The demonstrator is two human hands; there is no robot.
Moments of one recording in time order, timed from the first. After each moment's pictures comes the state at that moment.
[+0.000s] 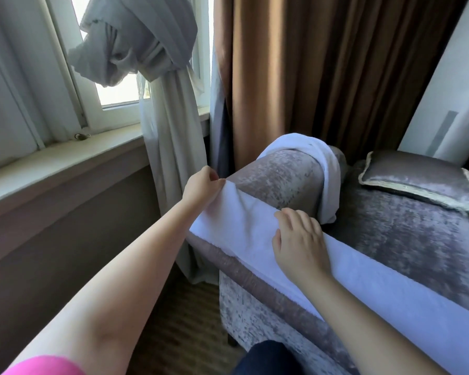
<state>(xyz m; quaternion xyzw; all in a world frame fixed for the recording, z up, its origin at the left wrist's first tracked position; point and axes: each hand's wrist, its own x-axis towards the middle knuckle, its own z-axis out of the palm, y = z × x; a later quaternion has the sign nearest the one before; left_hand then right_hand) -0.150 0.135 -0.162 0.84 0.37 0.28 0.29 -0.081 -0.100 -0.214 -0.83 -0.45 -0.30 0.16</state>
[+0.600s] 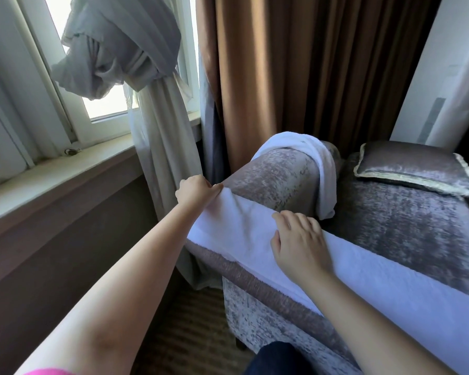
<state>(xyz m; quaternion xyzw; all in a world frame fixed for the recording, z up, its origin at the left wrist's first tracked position) -0.142 0.139 -0.153 0.85 0.45 0.21 0.19 -0.083 -0.098 -0.215 -0.85 -0.42 -0.28 0.14</state>
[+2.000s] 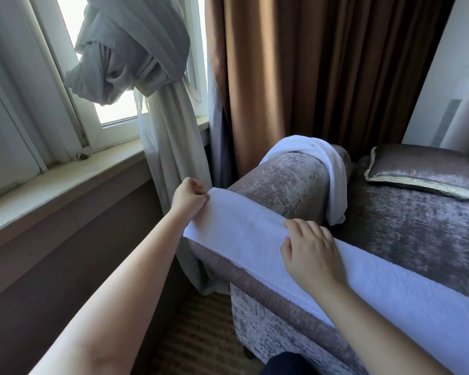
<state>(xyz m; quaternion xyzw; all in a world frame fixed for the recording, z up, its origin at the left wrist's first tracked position) -0.174 0.158 -0.161 0.75 0.39 0.32 0.43 -0.085 -0.098 -0.218 -0.83 -0.43 -0.30 0.19</state>
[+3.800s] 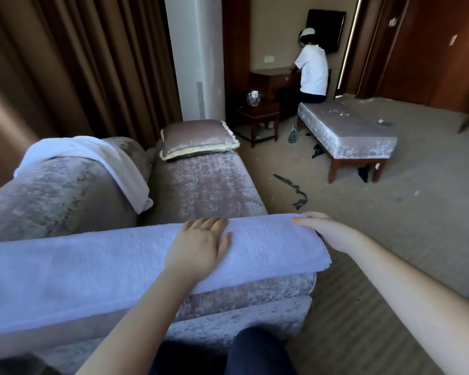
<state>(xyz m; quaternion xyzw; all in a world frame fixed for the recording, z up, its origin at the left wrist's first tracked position) -0.070 -0.222 -0.231 0.96 -0.20 0.20 0.05 -0.025 -0.527 -0.225 -0.80 0.13 0.16 0.56</state>
